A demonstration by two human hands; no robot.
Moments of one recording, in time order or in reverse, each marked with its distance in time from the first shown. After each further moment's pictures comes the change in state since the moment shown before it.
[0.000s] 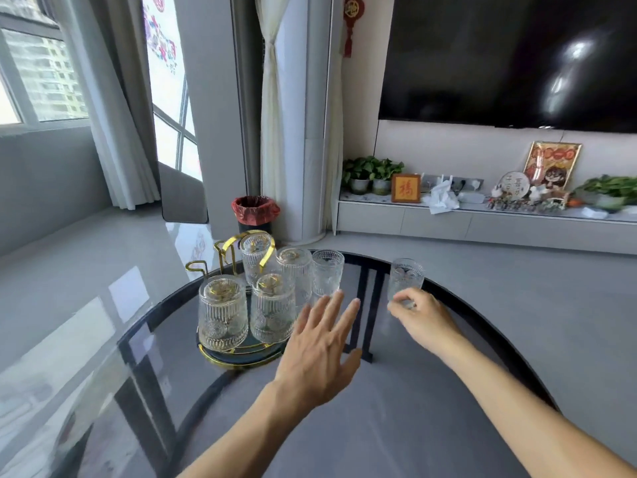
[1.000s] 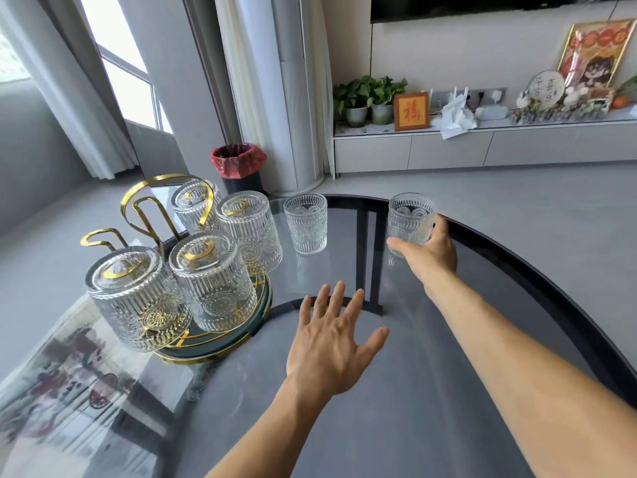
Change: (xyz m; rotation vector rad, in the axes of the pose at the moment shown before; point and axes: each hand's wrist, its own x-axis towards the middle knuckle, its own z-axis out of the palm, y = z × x) left_hand 0.033 0.001 0.125 -0.058 -0.282 -0.202; right_hand 0.126 0.086 0.070 0.322 0.328 0.265
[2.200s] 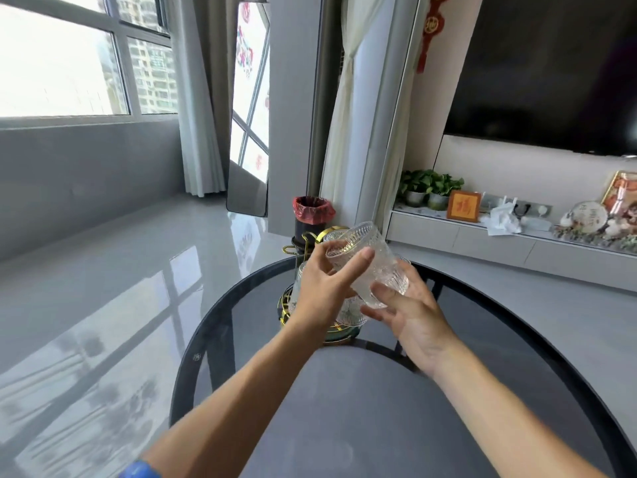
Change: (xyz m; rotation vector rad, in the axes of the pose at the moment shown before) left_hand -0.126 -0.066 -0.223 -1.392 0.545 -0.096; right_hand -0.272 -0.170 -0.023 0.736 -0.838 -0.183
